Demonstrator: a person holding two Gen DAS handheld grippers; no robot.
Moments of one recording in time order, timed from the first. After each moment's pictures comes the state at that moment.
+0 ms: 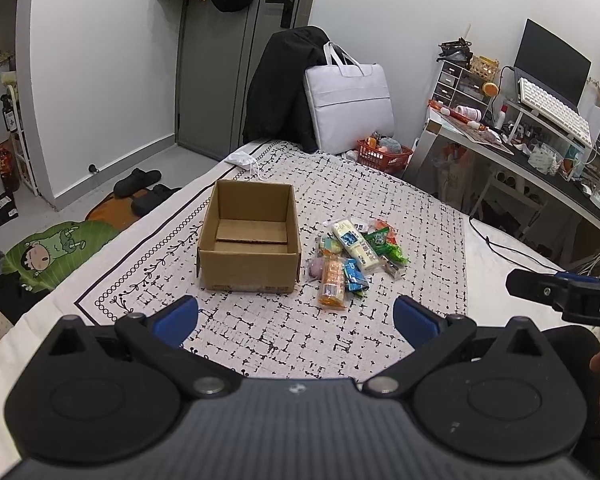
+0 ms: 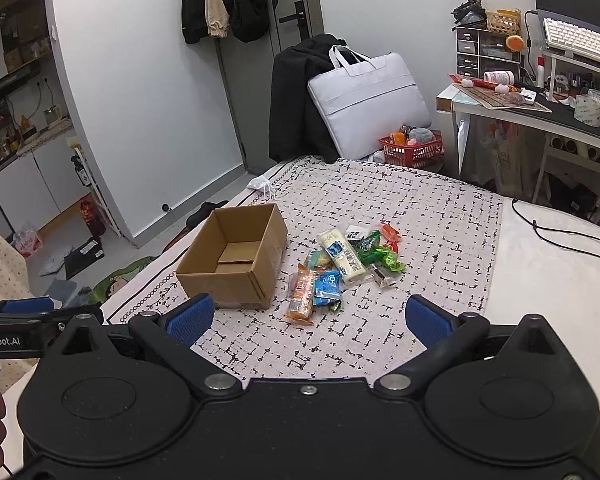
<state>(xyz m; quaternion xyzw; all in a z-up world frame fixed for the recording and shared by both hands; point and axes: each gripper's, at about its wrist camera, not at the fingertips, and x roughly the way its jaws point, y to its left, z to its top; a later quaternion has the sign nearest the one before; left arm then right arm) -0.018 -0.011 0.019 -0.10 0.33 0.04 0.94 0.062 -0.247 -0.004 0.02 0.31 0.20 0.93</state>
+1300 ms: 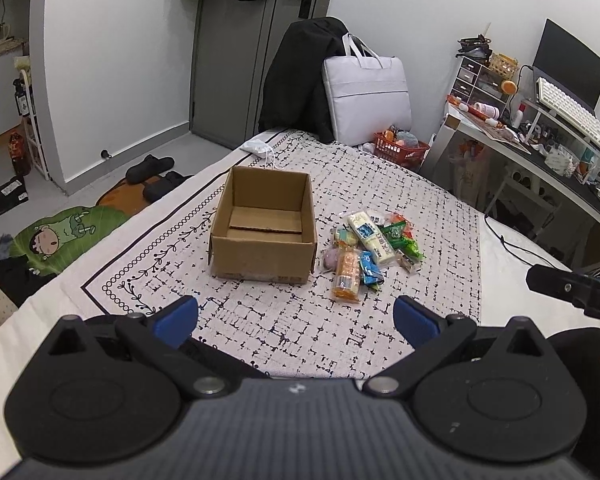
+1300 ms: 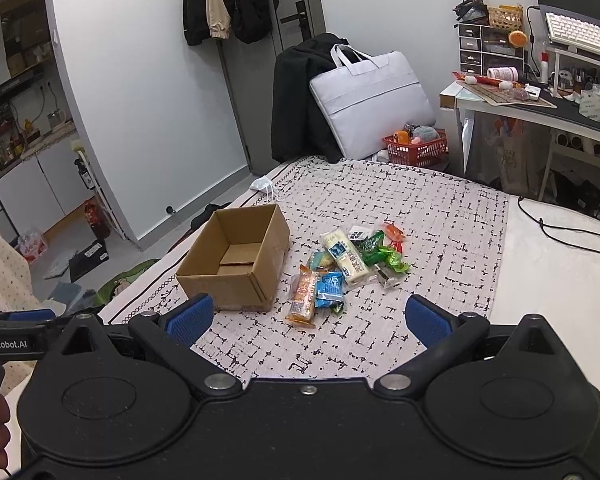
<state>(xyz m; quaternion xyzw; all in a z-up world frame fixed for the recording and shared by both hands) -0.015 -0.003 0.002 -0.11 0.35 0.06 0.93 0.069 -0.253 -0.014 0.03 0.31 0.21 0.93</state>
